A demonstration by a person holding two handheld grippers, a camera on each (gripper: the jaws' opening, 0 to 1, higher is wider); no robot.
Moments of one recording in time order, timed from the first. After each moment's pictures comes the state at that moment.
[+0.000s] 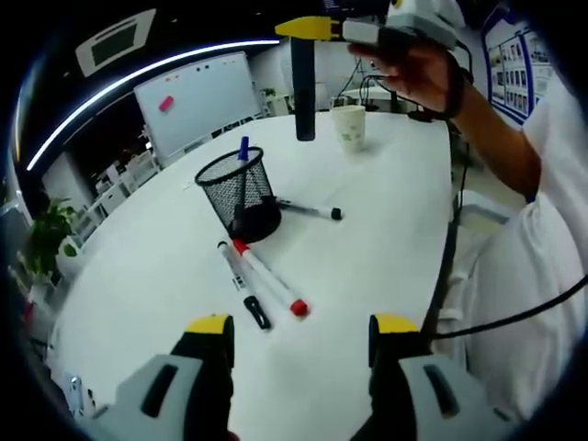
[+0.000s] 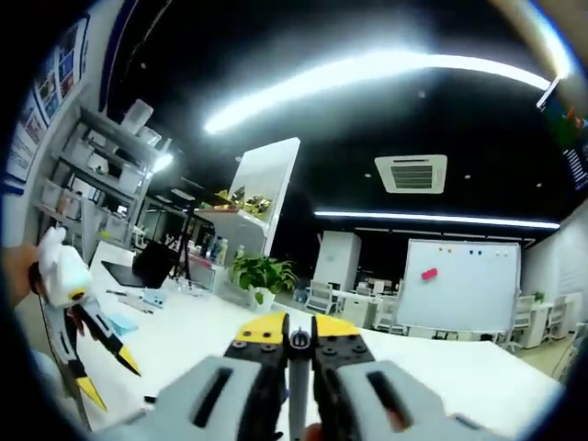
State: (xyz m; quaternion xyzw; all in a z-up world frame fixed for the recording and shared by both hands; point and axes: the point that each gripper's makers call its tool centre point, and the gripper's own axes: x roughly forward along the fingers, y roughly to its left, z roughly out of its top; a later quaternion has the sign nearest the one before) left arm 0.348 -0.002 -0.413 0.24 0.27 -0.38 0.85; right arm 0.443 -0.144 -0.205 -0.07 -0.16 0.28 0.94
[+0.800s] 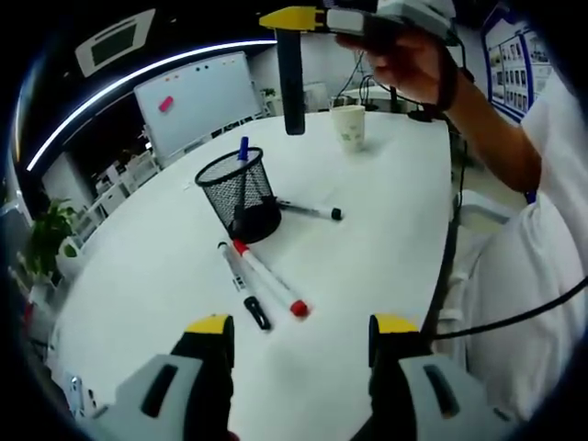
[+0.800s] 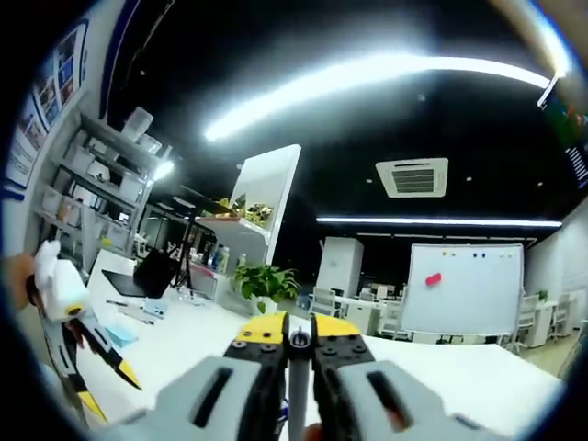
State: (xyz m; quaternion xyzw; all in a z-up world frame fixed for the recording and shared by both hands) left arm 0.346 -0.005 -0.410 0.24 0.27 -0.38 0.85; right arm 0.450 -0.136 -0.190 -0.06 -0.17 0.28 0.94
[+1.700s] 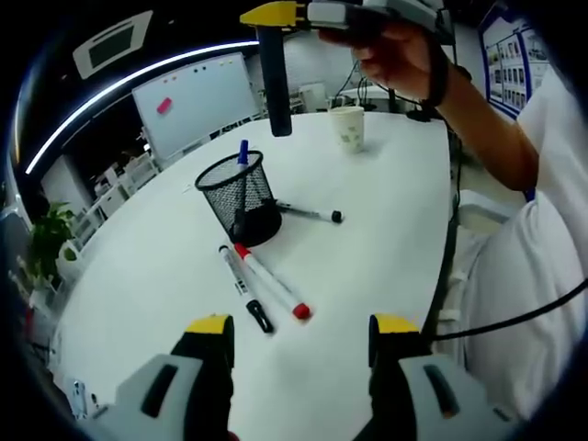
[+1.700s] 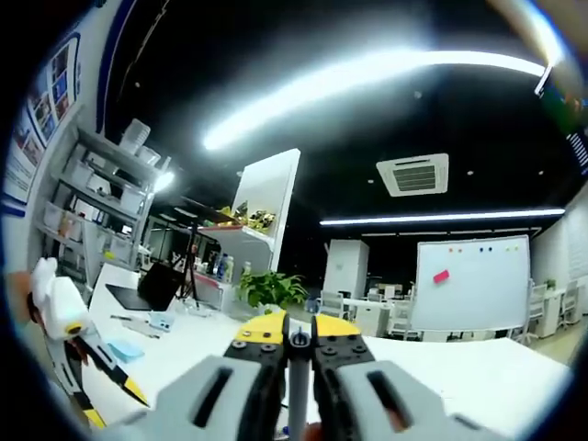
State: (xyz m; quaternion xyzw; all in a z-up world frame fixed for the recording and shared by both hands) left arm 0.348 -0.005 -0.407 0.24 0.27 -0.38 0.85; right arm 0.461 -0.127 -0.180 -0.03 -0.17 0.29 0.94
